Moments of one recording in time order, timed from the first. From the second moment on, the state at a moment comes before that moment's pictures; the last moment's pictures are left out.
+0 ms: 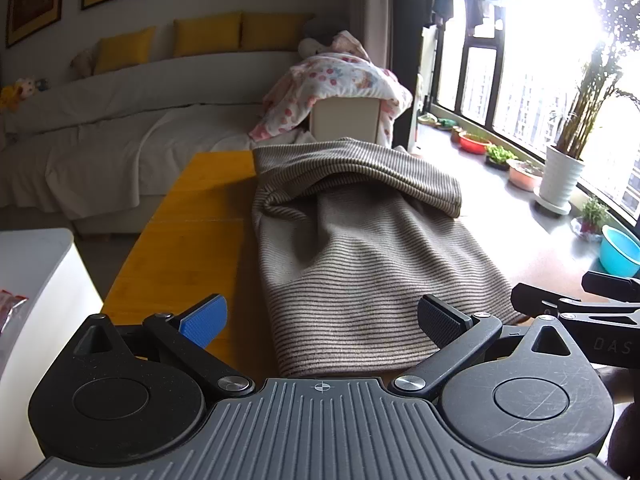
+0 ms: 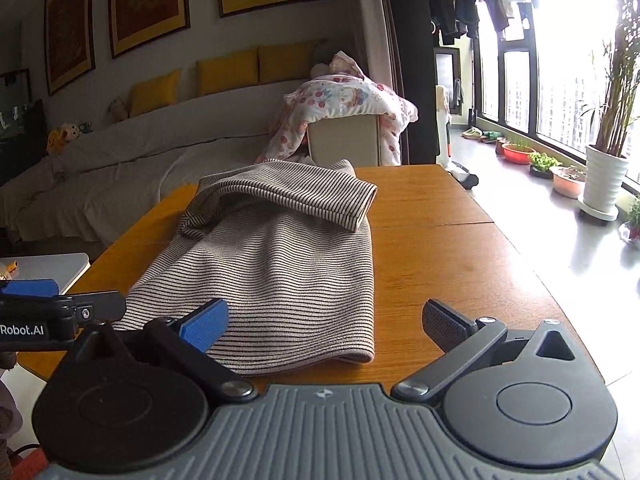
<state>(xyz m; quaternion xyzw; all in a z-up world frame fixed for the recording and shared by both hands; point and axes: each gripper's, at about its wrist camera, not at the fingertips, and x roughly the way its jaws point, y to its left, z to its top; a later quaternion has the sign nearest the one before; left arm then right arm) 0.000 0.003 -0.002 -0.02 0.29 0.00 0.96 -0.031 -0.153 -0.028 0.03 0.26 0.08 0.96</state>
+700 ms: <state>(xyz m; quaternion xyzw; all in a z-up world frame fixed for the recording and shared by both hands) 0.002 0.004 -0.003 -0.02 0.30 0.00 0.95 -0.026 -0.152 -0.033 0.03 0.27 0.08 0.96</state>
